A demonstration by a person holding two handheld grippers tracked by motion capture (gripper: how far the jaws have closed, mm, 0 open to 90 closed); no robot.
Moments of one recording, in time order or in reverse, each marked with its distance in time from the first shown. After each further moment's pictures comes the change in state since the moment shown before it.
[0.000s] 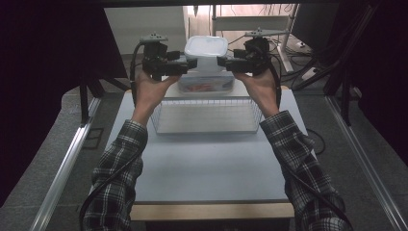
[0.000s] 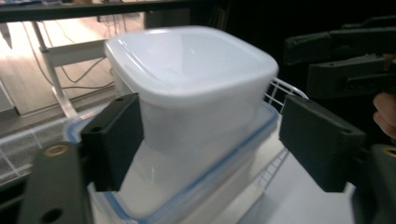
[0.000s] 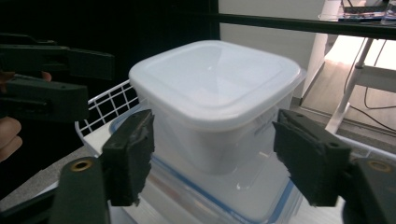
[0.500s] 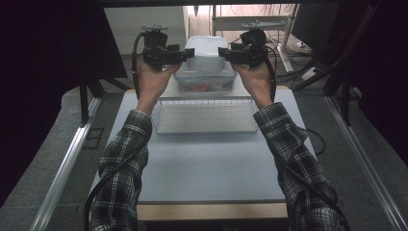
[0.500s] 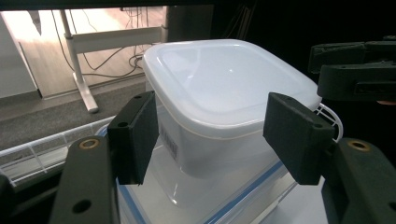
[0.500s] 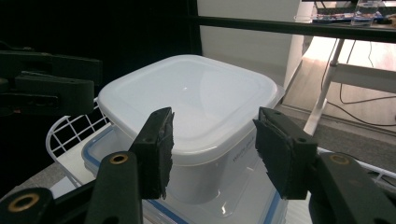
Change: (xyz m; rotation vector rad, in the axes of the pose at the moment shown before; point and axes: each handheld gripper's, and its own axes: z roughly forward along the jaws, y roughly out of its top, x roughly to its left) left arm 0.013 0.026 0.011 0.015 0.093 -0.089; right arm -0.004 0.018 0.014 -0.003 -0.091 0.030
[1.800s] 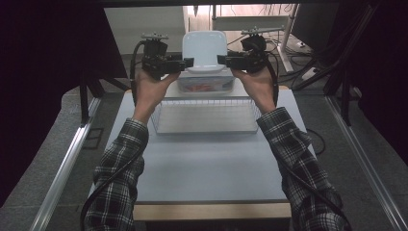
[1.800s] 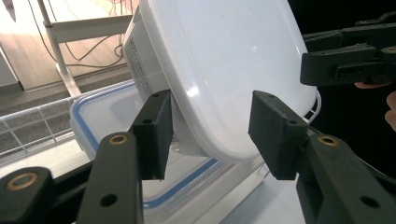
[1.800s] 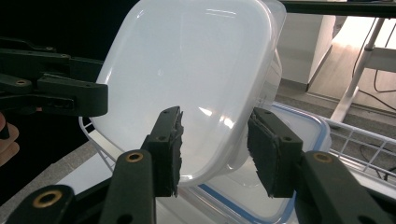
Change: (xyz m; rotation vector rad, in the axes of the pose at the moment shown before) left arm -0.005 -0.016 -0.009 0.056 -0.054 0.017; right arm 0.003 -0.009 -0.005 0.062 0.089 0.016
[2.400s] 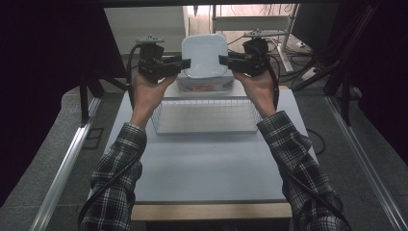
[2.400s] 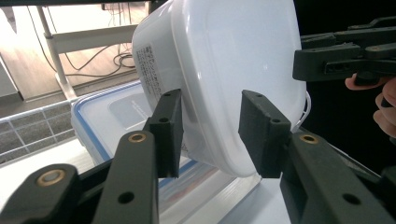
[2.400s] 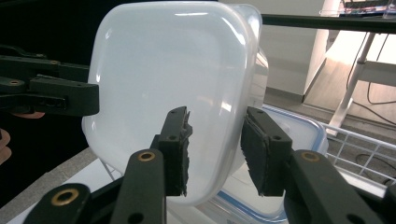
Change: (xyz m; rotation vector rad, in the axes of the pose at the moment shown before) left arm -0.006 -0.007 -0.012 -0.038 -0.009 0.016; right arm 0.005 -0.007 -0.008 -0.048 -0.006 -0.011
